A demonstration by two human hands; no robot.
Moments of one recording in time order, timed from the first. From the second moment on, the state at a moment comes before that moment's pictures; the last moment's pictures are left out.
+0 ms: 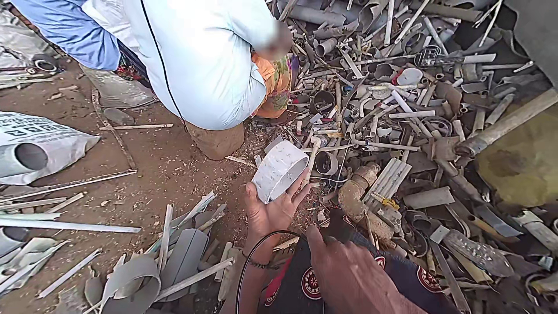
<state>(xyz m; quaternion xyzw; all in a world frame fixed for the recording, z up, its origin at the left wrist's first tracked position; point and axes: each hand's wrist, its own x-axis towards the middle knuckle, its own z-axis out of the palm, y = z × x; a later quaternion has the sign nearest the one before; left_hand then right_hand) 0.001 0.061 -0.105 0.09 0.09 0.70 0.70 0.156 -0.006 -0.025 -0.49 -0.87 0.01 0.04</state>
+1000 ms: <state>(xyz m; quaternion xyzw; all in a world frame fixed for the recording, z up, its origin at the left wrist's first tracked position) 0.004 0.058 -0.091 0.07 0.27 0.70 0.65 0.157 0.044 -0.019 -0.57 -0.82 0.04 -0.06</state>
